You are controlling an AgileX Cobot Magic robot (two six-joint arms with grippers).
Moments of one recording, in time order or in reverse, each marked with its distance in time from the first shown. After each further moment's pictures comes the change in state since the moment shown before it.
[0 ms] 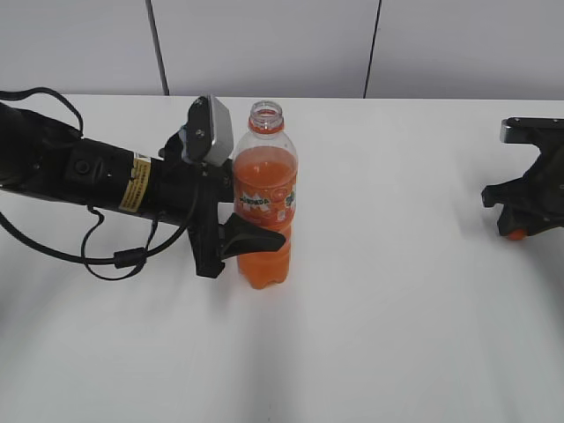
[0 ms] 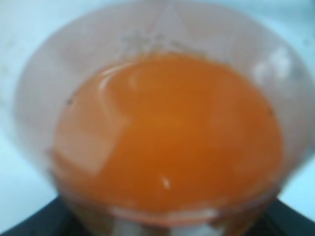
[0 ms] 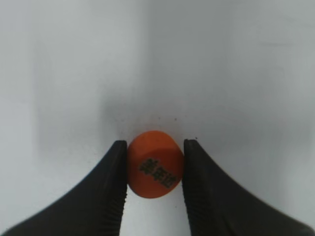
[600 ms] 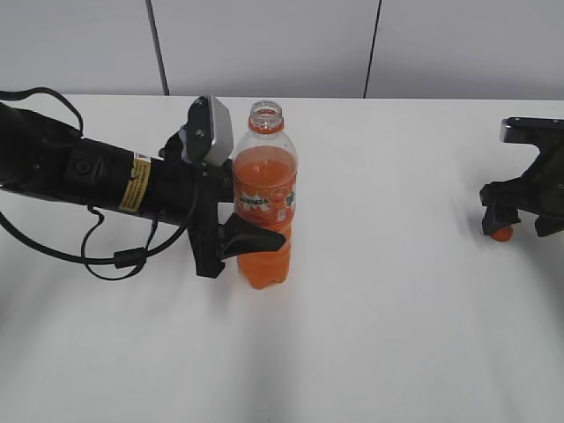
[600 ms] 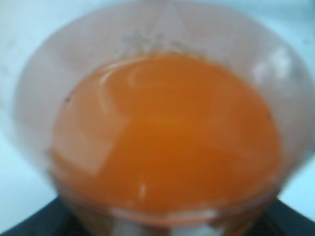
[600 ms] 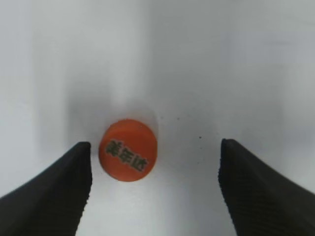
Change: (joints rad) left arm 0.000 0.000 0.000 0.000 0.000 0.000; right arm 0.000 0.000 0.000 0.023 0.002 0.000
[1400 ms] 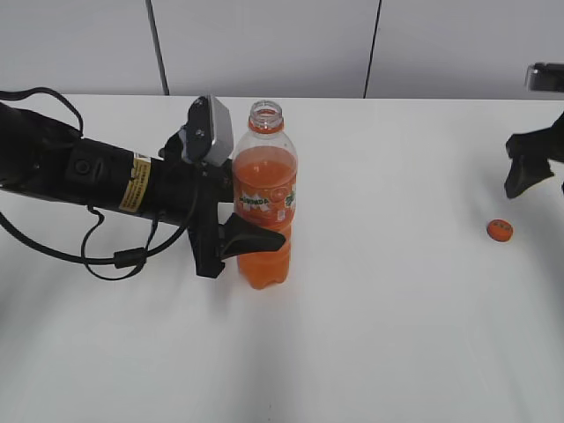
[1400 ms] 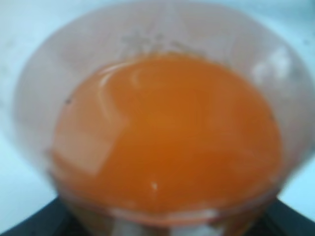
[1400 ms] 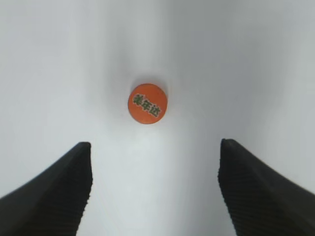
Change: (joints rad) left arm 0.000 0.000 0.000 0.000 0.000 0.000; right arm 0.000 -0.144 -0.079 0.021 0.263 -0.018
